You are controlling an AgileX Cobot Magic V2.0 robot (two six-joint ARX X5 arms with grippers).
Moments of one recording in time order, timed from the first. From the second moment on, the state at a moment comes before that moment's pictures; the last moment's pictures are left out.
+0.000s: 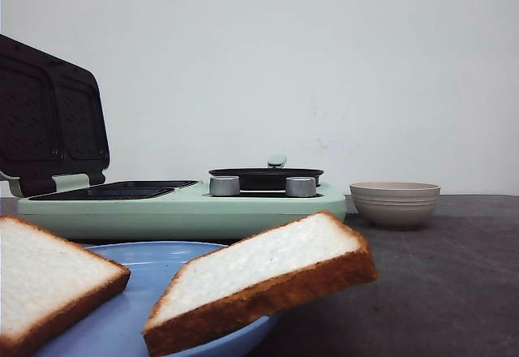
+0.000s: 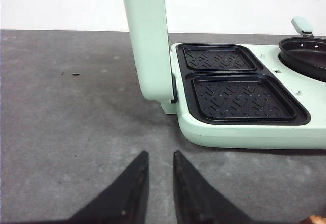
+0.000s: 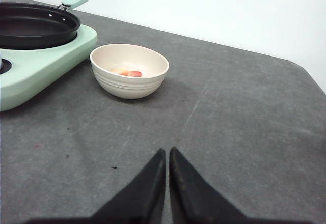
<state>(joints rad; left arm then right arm) 0.04 0.00 0.03 -0.18 0.13 -0.01 0.11 0.00 0.02 -0.16 -0.02 -0.13</state>
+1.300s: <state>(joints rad) 0.04 0.04 0.18 -0.27 0.16 -0.41 0.11 0.05 0.17 -0.21 -0.11 0.37</state>
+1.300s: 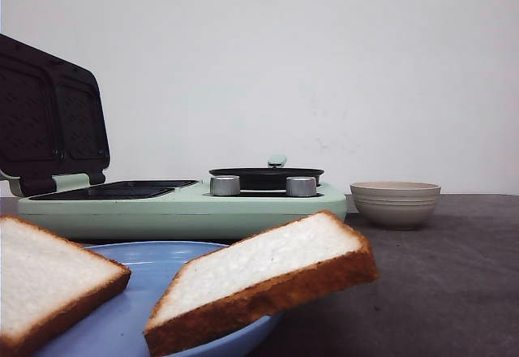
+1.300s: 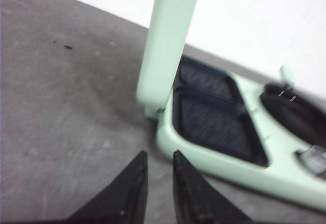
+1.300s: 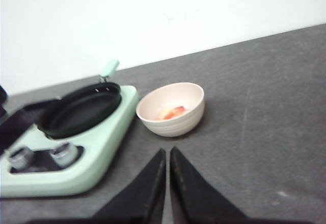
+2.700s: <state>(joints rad) -0.08 0.88 0.67 -1.00 0.48 -0.30 0.11 0.67 0.60 -0.71 -0.48 0.34</state>
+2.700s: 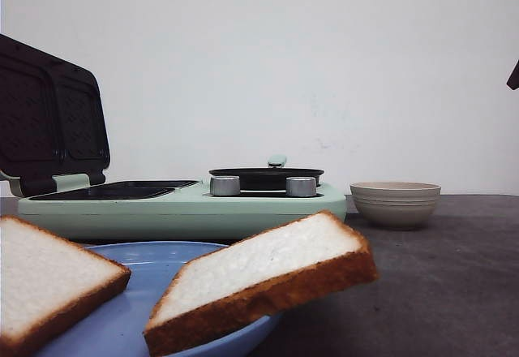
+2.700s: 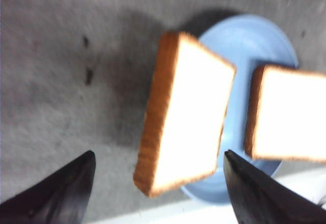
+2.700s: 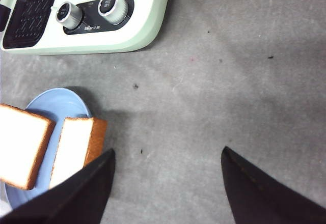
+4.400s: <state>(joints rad) -0.30 1.03 0.67 -0.82 0.47 -0.28 0.11 0.67 0.60 -0.71 -0.52 0.34</state>
